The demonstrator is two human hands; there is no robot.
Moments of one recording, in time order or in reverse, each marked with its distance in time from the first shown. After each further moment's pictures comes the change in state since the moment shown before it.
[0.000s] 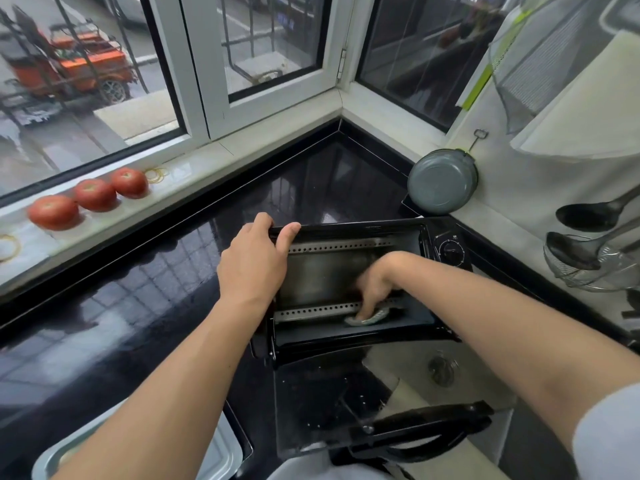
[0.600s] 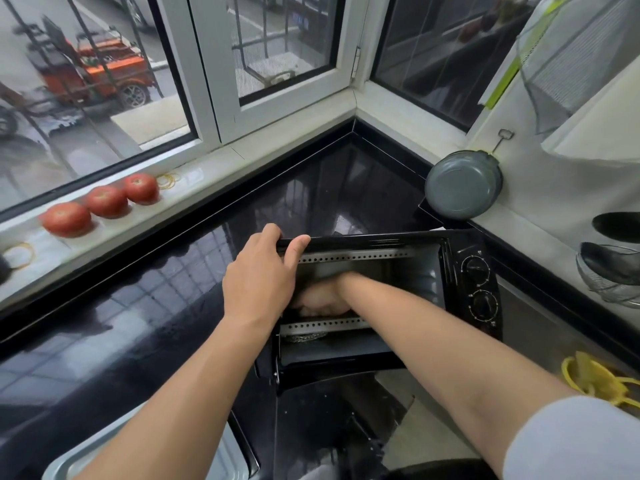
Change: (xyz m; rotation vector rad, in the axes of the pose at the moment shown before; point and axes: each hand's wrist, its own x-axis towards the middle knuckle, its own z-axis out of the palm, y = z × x) left_hand -0.002 0.000 0.001 0.019 0.013 0.014; right_hand 0.059 -0.090 -0.004 0.783 0.037 -0.301
